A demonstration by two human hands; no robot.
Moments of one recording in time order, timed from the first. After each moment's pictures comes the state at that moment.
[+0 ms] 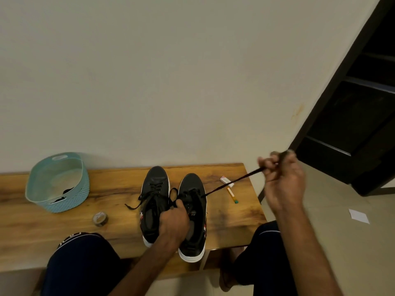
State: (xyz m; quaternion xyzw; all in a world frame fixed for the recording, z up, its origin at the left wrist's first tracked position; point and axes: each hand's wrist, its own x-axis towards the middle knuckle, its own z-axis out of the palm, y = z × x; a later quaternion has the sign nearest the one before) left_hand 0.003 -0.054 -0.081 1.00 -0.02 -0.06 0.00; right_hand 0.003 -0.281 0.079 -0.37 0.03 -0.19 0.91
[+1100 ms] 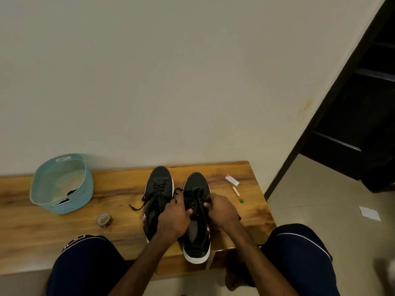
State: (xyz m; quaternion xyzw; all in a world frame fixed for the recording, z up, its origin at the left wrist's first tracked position) left_hand 0.016 -0.036 -0.076 0.97 0.01 -0.09 0.24; right_hand 0.034 -0.196 -0.066 -0.95 0.02 0.13 0.28
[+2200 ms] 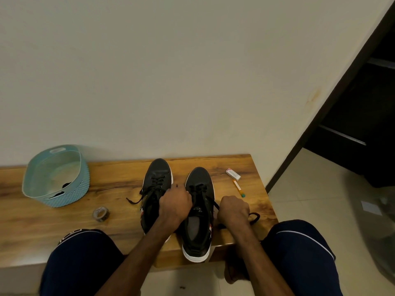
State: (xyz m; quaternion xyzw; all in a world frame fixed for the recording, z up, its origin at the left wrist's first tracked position) left_hand 0.041 -0.047 -0.070 0.99 0.02 -0.05 0.16; right_hand 0.032 -0.209 -0.068 -0.98 0.06 0.17 0.01
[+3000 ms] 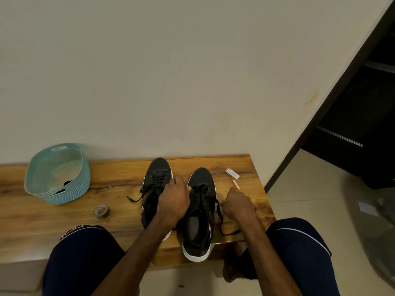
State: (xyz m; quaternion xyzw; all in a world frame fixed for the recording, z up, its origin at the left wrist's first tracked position) left_hand 0.035 -0.040 -0.059 0.97 0.00 -0.01 0.24; right_hand 0.035 -0.223 -0.056 -0.96 0.14 0.20 0.14
